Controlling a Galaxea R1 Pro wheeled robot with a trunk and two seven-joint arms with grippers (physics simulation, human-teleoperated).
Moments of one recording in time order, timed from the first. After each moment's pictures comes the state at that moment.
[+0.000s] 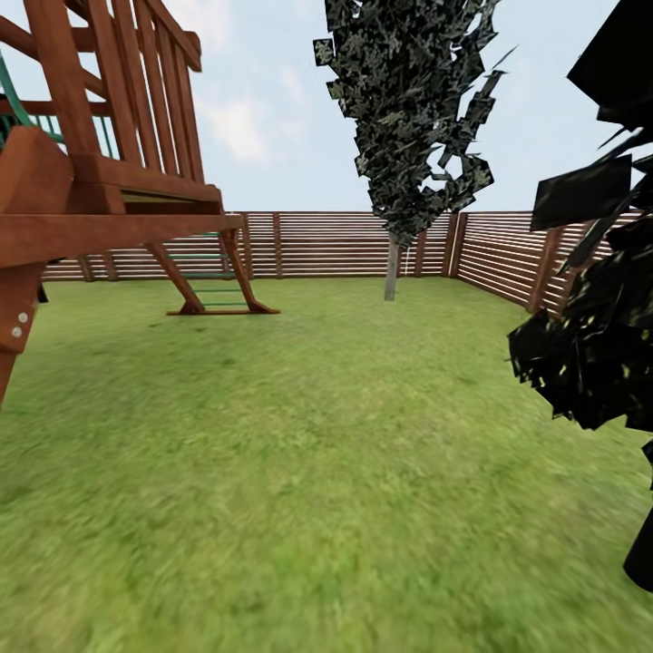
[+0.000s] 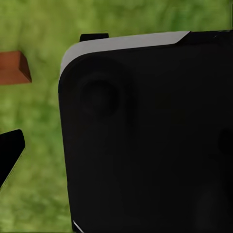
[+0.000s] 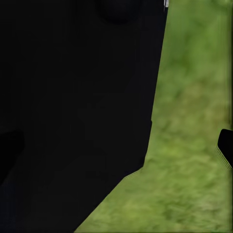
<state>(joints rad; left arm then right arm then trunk) 0.01 -0.01 0.00 -0.12 -0.03 0.01 0.00 -0.01 -0.02 0.00 0.07 0.08 0.00 0.00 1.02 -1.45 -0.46</state>
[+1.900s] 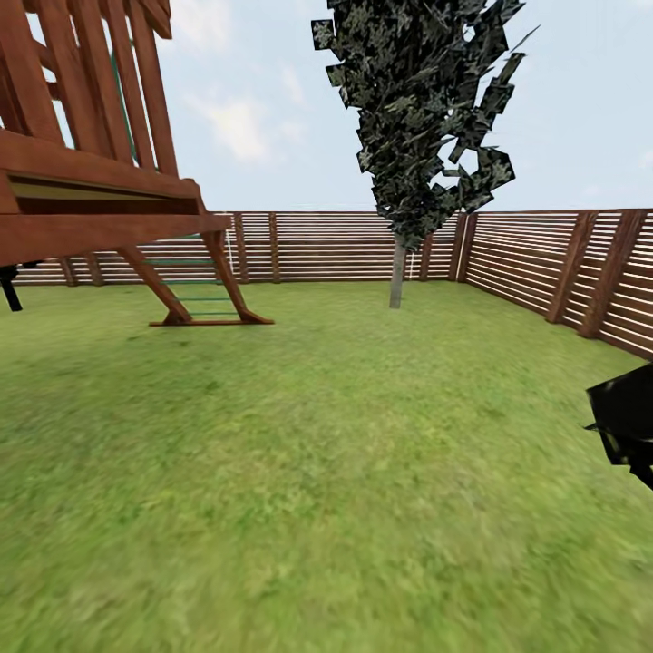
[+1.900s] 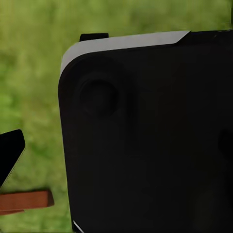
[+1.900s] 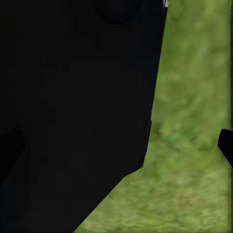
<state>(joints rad) 0.01 -0.01 0.00 -0.12 -0.03 0.01 0.00 -0.01 -0.02 0.00 0.07 0.08 0.00 0.00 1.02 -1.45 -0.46</state>
